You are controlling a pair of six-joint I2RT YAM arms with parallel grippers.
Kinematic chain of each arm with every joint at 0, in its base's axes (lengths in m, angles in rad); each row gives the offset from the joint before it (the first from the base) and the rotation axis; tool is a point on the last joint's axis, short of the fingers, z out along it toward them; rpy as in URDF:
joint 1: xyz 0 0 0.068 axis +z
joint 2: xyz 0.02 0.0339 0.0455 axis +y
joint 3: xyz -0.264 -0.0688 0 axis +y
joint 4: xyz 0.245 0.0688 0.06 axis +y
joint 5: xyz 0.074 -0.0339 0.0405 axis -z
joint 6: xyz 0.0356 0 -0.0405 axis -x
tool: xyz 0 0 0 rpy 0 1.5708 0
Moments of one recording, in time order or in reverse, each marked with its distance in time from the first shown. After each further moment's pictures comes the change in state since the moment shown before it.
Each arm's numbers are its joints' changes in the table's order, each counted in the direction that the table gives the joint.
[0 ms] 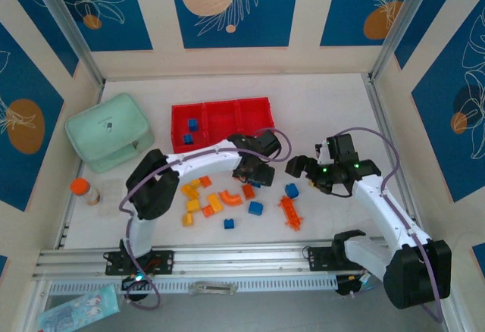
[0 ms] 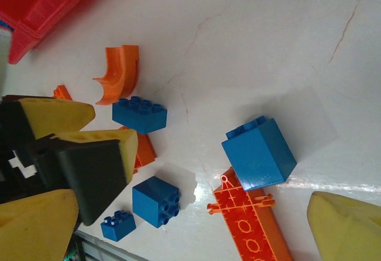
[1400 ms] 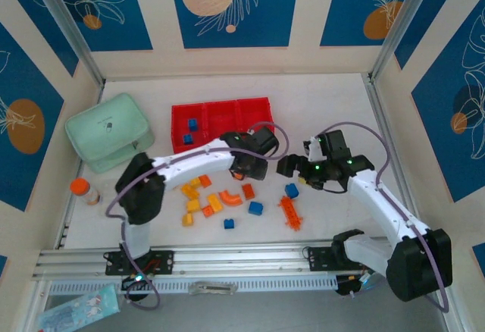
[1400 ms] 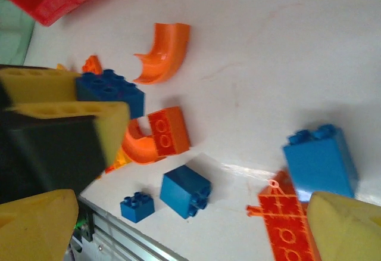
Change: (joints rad) left arm 0.016 -0.140 0.027 0.003 -0.087 -0.008; right arm 0.112 0.068 -0.053 -0.055 -0.063 0.033
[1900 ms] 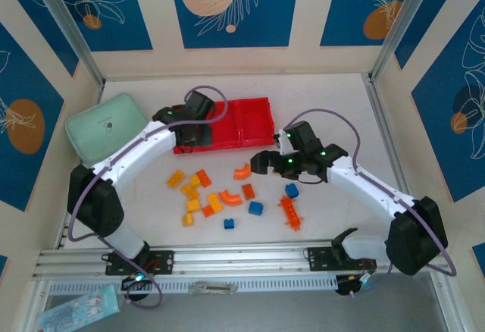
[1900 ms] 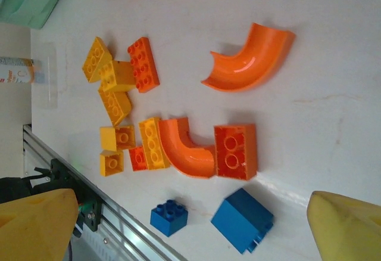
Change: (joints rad) left arm 0.422 -0.250 0.134 0.037 -0.078 -0.137; right arm 0.264 0.187 -0.143 -0.138 0.080 -0.062
